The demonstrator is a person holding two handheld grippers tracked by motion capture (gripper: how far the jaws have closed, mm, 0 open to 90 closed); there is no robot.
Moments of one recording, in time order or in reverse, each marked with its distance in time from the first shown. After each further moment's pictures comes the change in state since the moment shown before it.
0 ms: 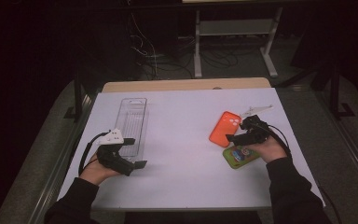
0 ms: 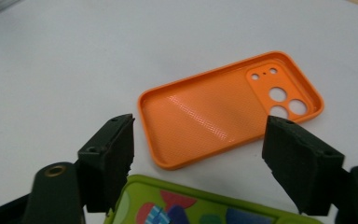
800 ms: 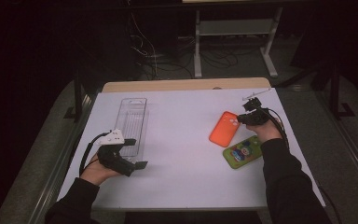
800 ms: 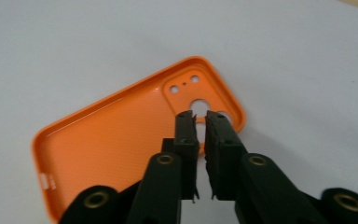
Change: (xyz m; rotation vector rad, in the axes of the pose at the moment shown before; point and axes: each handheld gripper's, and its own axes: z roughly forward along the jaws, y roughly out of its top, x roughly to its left) left arm -0.002 0.000 0.002 0.002 -0.015 0.000; right arm -0.057 0.026 0.032 0.076 -0.117 0.120
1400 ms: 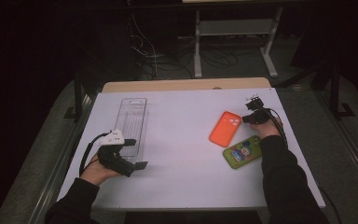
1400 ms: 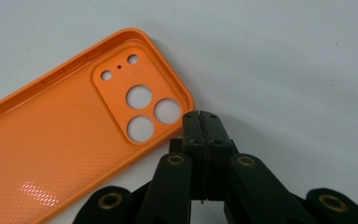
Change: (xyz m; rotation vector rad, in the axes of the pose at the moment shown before) left arm -0.001 0.000 0.000 -0.004 -0.002 -0.006; right arm -0.028 -0.006 0.034 0.085 -0.038 0.091
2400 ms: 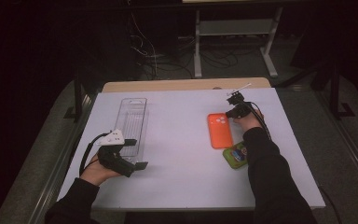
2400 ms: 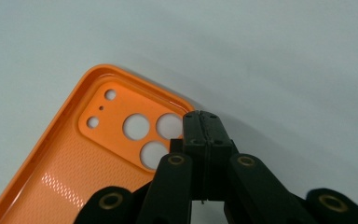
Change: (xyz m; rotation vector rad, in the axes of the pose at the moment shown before) left arm 0.000 0.001 0.000 -0.005 -0.011 0.013; right arm 0.042 0.040 0.026 0.008 0.048 -0.103
